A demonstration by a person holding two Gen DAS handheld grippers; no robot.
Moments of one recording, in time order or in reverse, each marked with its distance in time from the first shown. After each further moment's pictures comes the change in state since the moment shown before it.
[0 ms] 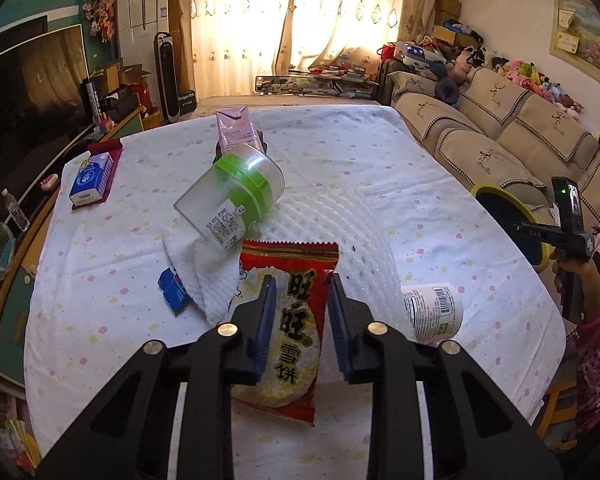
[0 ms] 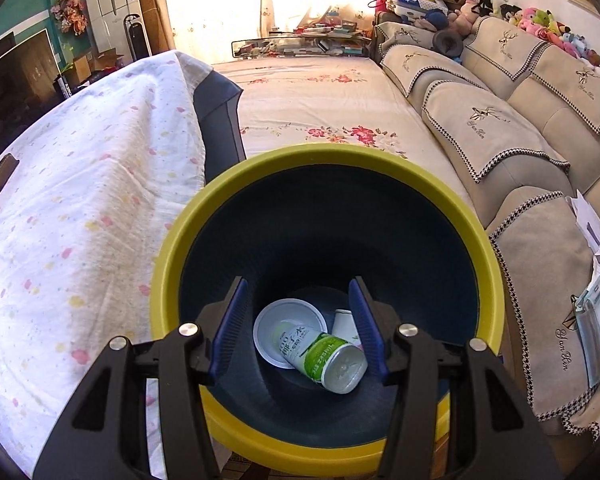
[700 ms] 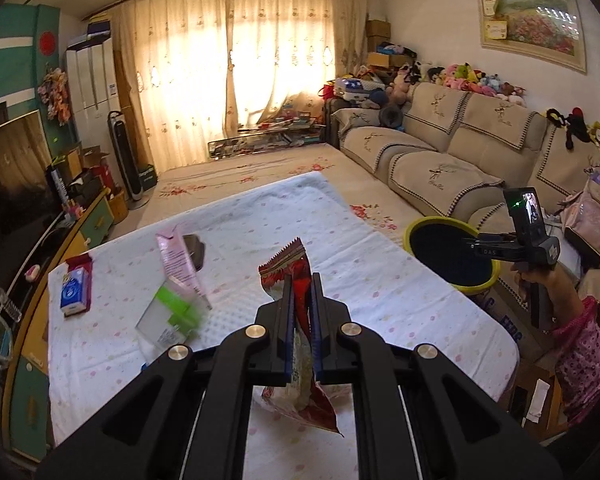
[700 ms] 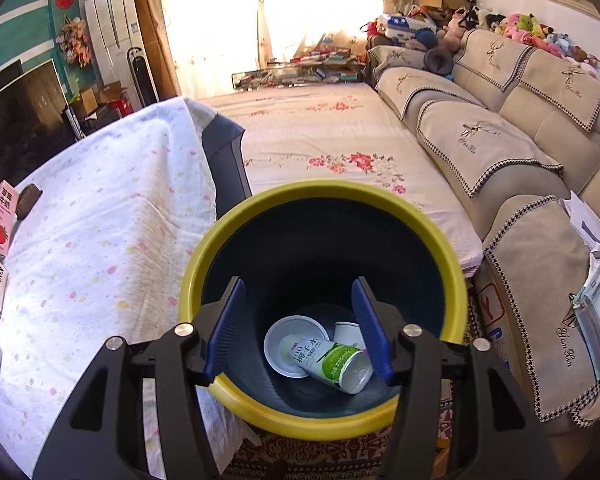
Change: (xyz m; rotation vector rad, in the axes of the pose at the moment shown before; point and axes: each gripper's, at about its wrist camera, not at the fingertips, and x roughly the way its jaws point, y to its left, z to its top) left arm -0.071 -0.084 0.053 0.225 -0.185 -0.116; right arm -0.054 -0.017 -0.005 0.049 -0.123 0.020
